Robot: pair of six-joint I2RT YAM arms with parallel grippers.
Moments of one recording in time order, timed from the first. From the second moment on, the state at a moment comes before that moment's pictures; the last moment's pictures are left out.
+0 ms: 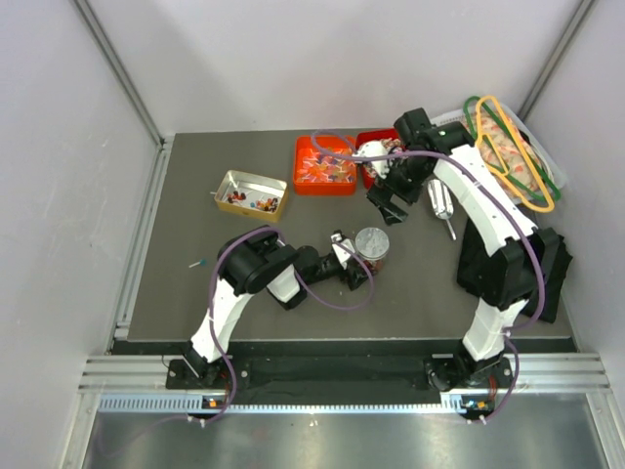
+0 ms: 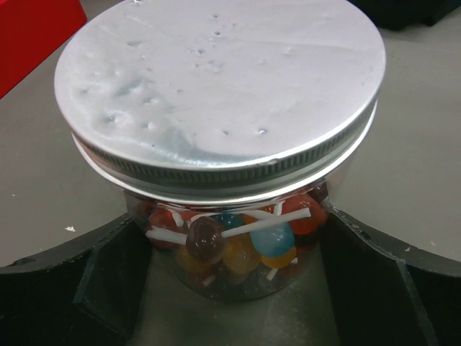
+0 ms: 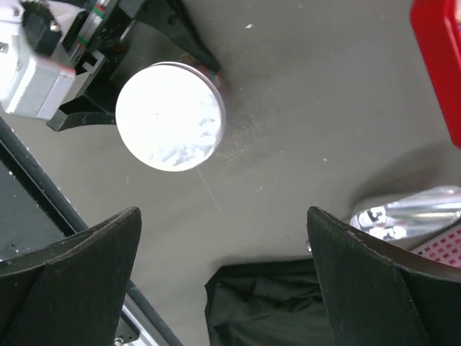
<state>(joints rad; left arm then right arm) -0.80 2.27 0.72 1.51 0.40 0.07 0.41 1.79 1.89 -1.33 -0.29 -0.68</state>
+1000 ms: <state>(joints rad) -0.79 2.28 0.73 1.52 0.42 0.06 0.59 1.74 1.53 -1.05 -0.21 -0.73</state>
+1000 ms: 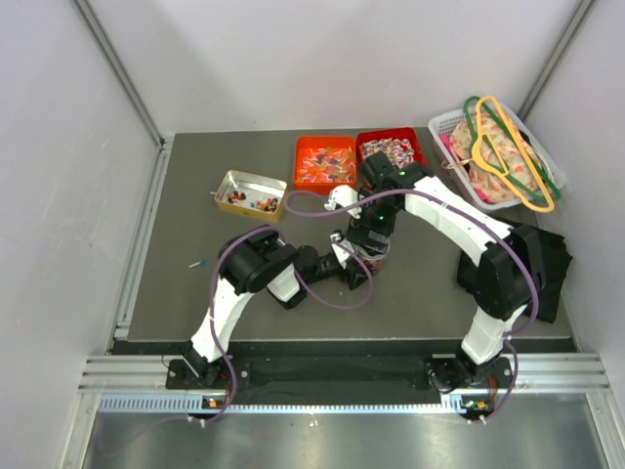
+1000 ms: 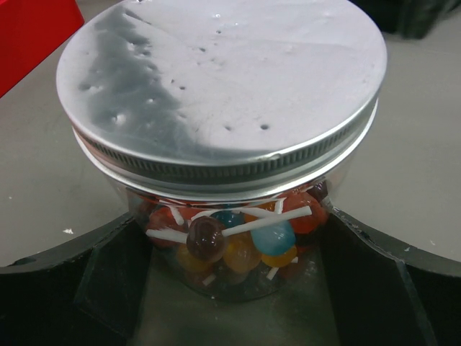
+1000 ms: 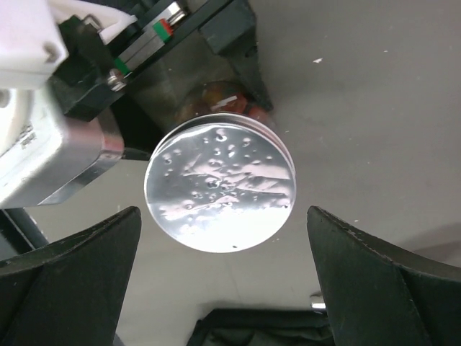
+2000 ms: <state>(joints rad) -0.79 2.28 0.73 1.52 0.42 0.06 0.59 1.79 1.53 -1.04 -0.21 -0.73</state>
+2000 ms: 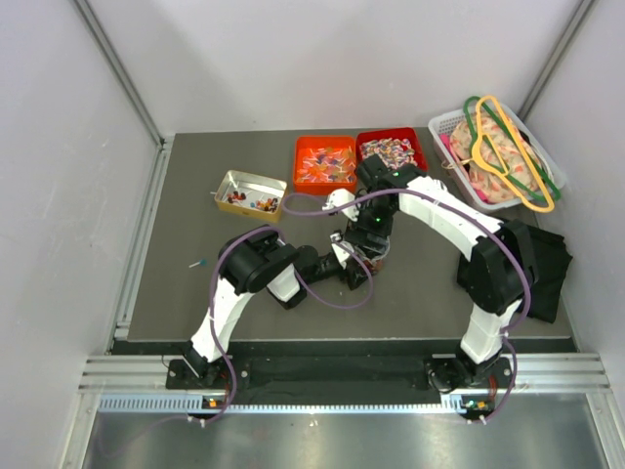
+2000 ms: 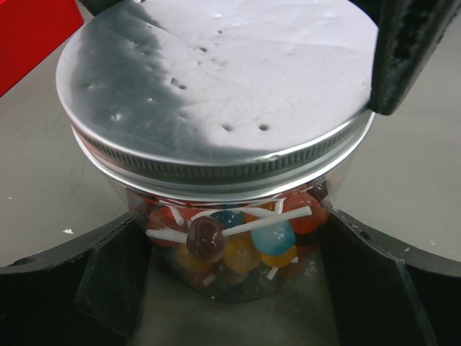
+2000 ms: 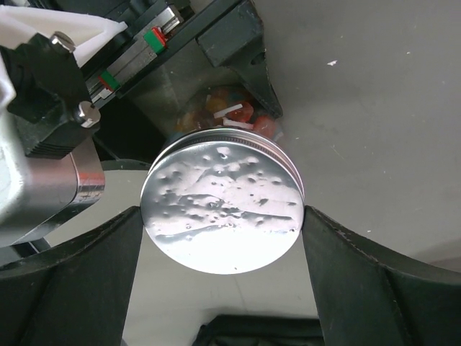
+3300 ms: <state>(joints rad) -0.79 2.28 0.74 1.52 0.43 0.06 0.60 1.75 1.43 -0.89 -0.07 -0.13</state>
